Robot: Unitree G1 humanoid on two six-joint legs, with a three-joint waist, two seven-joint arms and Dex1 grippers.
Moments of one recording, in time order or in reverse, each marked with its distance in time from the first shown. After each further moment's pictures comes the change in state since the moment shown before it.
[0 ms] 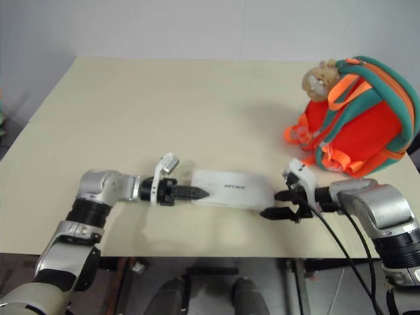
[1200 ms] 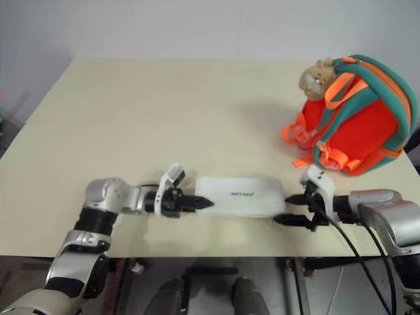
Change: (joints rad) left arm 0.092 -0.081 0.147 -0.074 -0.074 0.213 0.092; right arm 0.172 -0.038 -0.175 -0.024 -0.016 -0.144 0.012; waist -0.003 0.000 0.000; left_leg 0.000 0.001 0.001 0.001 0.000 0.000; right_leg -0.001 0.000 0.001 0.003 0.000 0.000
